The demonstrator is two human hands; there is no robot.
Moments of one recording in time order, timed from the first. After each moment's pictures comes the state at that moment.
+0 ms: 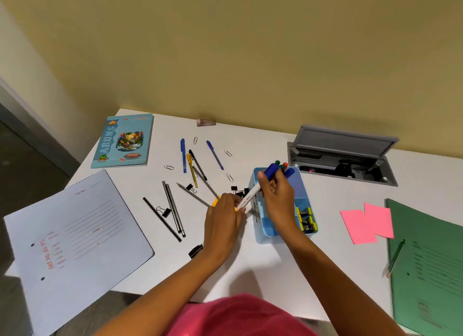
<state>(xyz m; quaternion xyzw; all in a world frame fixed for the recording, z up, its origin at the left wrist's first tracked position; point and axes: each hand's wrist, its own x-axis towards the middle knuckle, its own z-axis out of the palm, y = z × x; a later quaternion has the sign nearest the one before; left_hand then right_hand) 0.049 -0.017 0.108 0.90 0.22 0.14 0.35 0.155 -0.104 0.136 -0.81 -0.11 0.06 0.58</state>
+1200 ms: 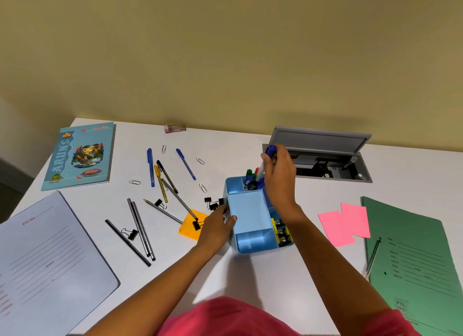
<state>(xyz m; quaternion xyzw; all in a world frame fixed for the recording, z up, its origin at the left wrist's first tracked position) 0.125 -0.028 0.071 0.82 0.26 -0.07 0.51 0.259 -0.128 0.144 -0.87 -0.18 -0.10 0.44</state>
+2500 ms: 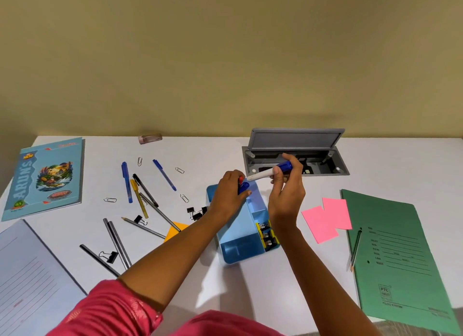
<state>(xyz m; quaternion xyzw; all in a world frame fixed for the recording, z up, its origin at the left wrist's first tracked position) 0.232 -0.047 0.092 0.90 0.11 0.02 0.43 0.232 -0.166 0.157 -0.81 -0.03 -0.18 0.55</state>
